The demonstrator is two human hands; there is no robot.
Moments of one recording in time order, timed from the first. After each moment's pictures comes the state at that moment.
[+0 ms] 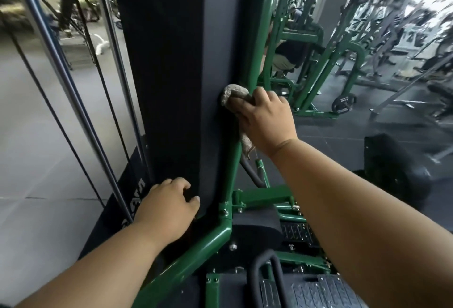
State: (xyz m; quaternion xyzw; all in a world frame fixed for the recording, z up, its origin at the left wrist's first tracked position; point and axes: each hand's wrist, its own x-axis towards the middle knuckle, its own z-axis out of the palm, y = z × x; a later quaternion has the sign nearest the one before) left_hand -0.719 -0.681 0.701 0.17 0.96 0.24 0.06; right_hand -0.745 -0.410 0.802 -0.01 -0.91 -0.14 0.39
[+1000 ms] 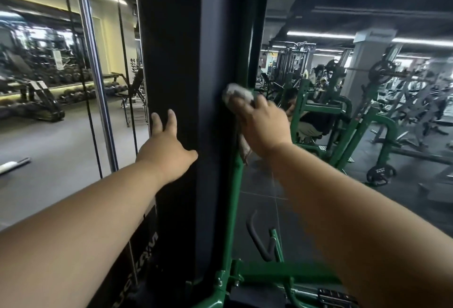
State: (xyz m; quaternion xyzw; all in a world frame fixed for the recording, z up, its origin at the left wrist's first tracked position) left_hand -0.744 -0.634 0.959 0.07 0.95 0.29 -0.12; right_hand -0.751 -0.387 0.995 0.06 -0.88 -0.09 0.46
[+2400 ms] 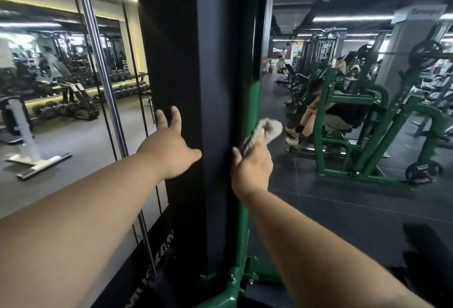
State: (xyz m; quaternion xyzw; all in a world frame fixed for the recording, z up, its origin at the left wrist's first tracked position) left_hand -0.743 -0.627 0.971 0.04 0.98 0.18 -0.08; right_hand -0.778 -0.422 0.857 -0.08 -0.81 0.40 0.41
